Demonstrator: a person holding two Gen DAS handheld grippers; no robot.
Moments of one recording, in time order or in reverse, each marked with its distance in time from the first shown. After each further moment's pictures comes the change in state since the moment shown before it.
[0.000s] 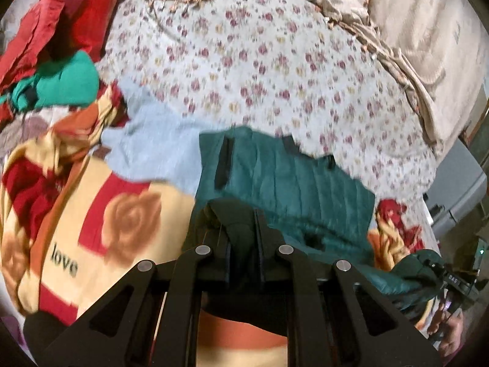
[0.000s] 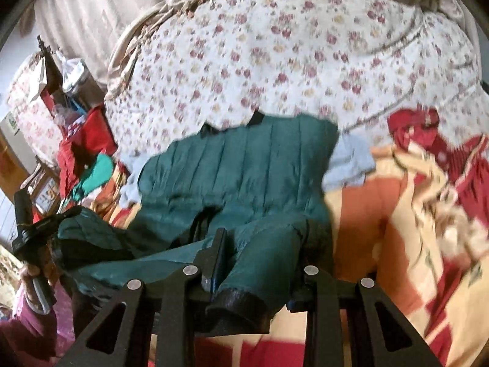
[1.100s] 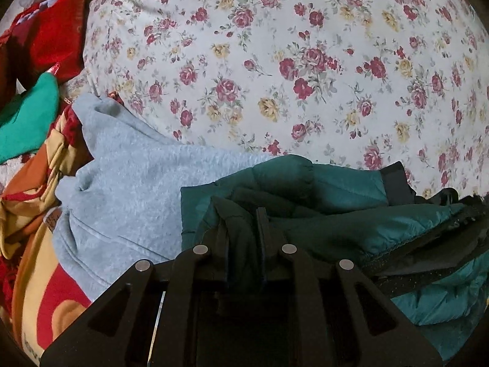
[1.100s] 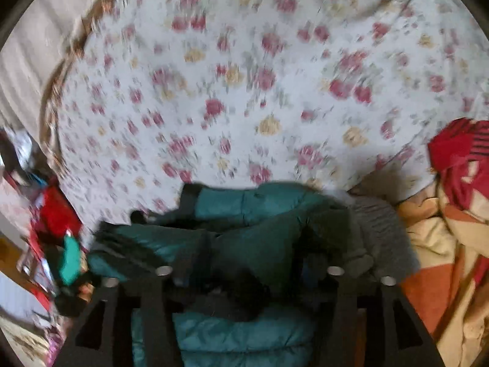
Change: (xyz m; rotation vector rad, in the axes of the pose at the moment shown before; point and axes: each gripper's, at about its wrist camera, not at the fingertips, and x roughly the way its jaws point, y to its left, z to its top) left arm 0.258 -0.022 0.089 0.053 0.072 0.370; right arm 0.157 -0.095 0.125 0.265 -0.048 -0.012
